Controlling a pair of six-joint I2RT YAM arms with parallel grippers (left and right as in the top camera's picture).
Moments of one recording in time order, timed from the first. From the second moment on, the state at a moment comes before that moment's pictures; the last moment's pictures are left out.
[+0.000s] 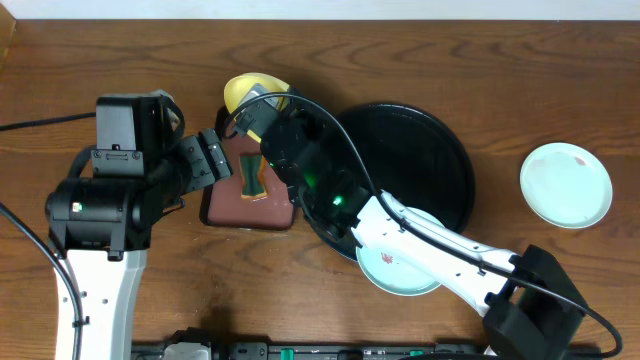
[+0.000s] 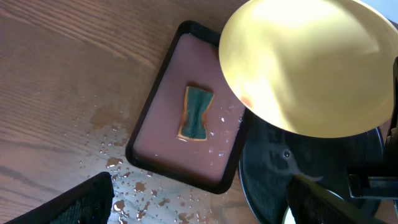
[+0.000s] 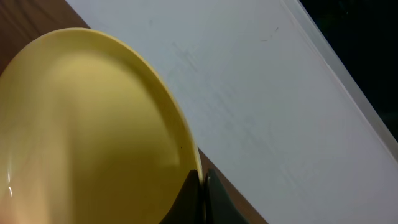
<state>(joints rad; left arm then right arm) -0.06 1.18 1.44 -1.21 0.04 -0.41 0.94 1.79 1.36 0.12 0.73 -0.58</state>
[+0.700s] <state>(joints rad) -0.06 1.18 1.44 -1.21 0.04 -0.41 0.94 1.79 1.36 0.07 0.73 -0.56</state>
